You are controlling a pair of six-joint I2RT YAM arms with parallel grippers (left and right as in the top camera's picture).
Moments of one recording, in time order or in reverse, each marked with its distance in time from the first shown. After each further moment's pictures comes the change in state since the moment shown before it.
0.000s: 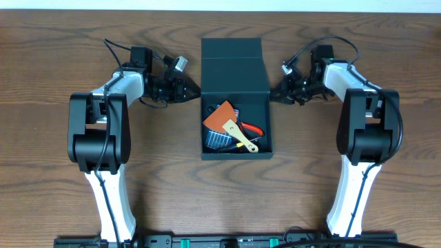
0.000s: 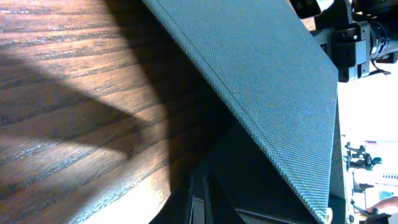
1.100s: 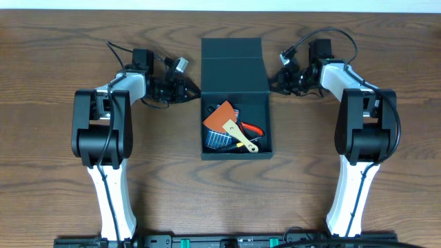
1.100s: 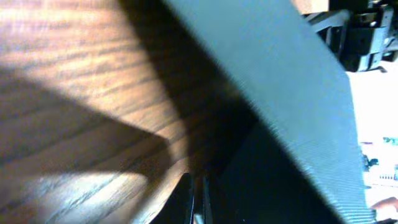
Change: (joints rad) left arm 0.000 0.060 0.024 0.060 0.025 -0.020; right arm 0.013 0.004 -0.001 0.222 -0.027 0.041
